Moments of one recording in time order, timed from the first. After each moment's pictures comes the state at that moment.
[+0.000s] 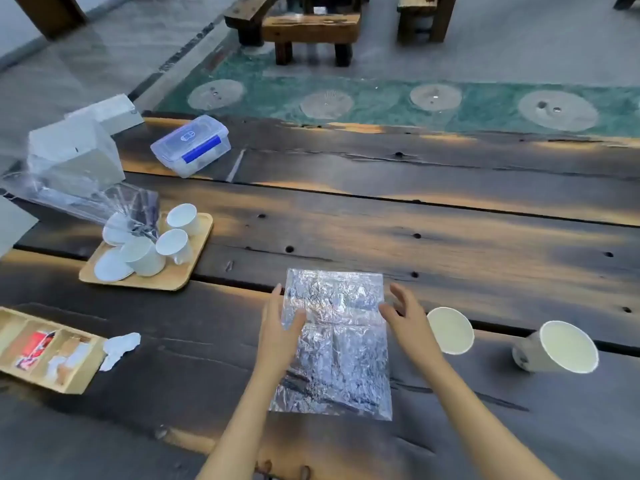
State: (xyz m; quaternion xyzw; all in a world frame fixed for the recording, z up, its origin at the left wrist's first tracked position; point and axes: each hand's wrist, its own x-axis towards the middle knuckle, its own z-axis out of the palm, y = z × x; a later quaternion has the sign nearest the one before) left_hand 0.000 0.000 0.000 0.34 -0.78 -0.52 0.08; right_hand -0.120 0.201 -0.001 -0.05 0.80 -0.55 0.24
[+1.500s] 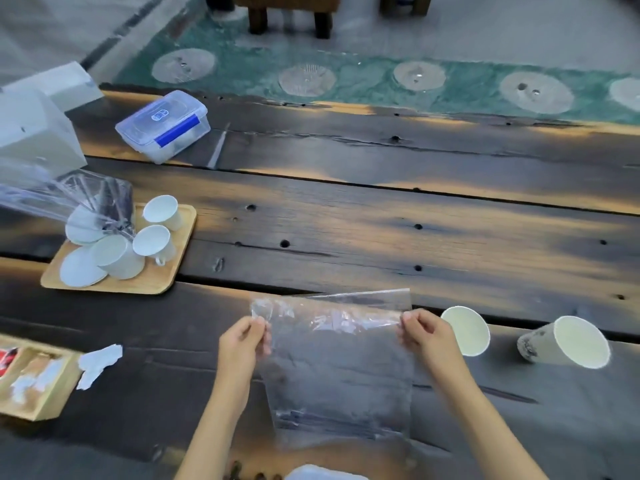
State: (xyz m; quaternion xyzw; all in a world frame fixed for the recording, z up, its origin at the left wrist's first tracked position) left_hand 0.023 -0.069 -0.011 0.40 -0.63 -0.66 0.10; right_hand -0.106 0.194 -0.005 0.05 0.72 -0.65 0.23
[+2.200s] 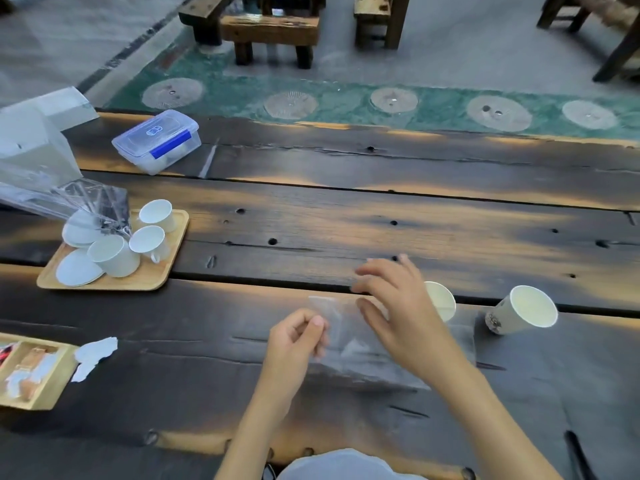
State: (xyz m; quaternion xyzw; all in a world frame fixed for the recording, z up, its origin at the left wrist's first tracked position) left_hand 0.056 0.034 0.064 0.16 -0.70 -0.69 0.09; right_hand -0.047 0.193 0.105 -0.40 0.86 -0.30 -0.08
